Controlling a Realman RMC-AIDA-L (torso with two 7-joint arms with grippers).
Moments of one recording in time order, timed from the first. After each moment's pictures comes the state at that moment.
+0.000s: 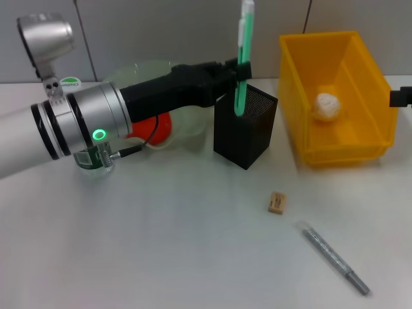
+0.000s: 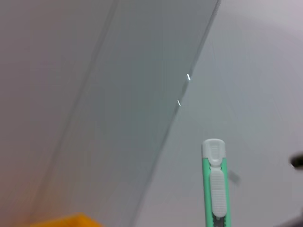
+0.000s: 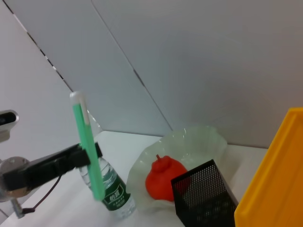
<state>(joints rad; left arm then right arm) -0.70 -2.08 1.18 0.50 1.22 1.27 -1.45 0.61 1.81 -0.48 -0.79 -2.09 -1.75 1.99</state>
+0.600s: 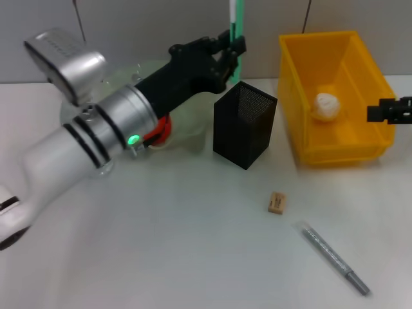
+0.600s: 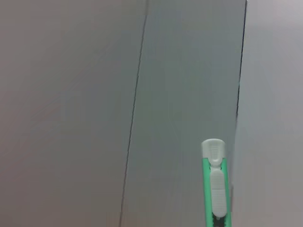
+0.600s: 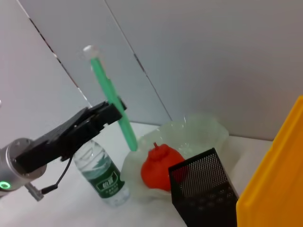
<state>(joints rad) -0.73 -2.08 1.81 0.35 0.25 1.04 -0.75 0.61 1.85 -0.53 -0.75 -2.10 -1.67 1.91</state>
